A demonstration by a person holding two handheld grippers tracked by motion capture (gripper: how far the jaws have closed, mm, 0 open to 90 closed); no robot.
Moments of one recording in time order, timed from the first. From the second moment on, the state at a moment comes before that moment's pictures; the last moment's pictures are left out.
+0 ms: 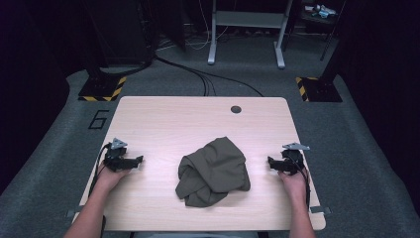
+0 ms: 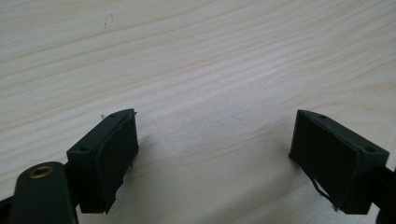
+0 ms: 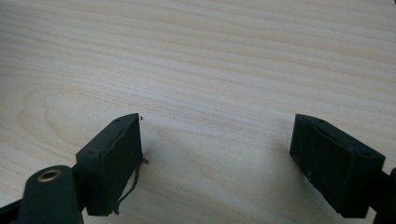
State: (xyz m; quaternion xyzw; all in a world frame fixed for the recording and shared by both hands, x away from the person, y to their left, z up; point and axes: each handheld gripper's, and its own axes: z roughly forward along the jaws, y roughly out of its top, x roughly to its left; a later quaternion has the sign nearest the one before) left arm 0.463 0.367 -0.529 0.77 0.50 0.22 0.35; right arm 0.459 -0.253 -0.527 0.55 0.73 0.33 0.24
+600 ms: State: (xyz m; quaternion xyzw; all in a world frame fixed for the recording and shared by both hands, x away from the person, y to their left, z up) left arm 0.470 0.358 -0.516 0.79 0.49 0.17 0.32; right arm 0.459 -0.247 -0.527 0.55 0.73 0.33 0.24
